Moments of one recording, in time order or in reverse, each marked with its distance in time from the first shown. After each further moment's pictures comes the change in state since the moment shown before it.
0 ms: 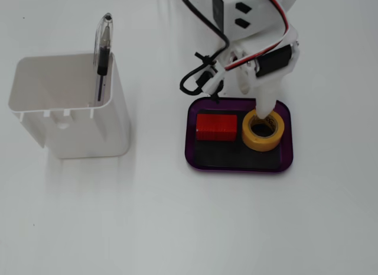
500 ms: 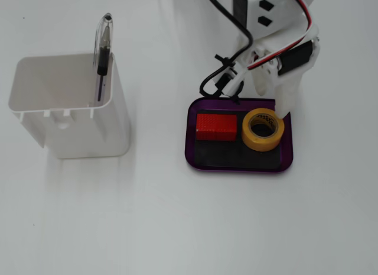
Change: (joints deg) arm -2.0 -0.4 0.0 -2.6 0.0
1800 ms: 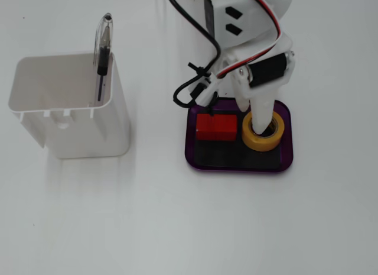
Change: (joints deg) arm 4.5 0.0 0.0 -4.7 0.0
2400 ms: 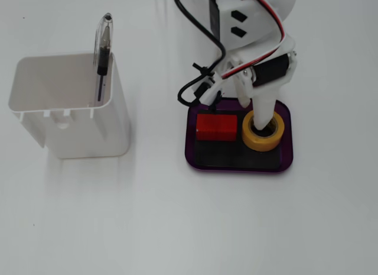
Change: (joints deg) arm -0.1 0.0 2.4 0.0 0.0
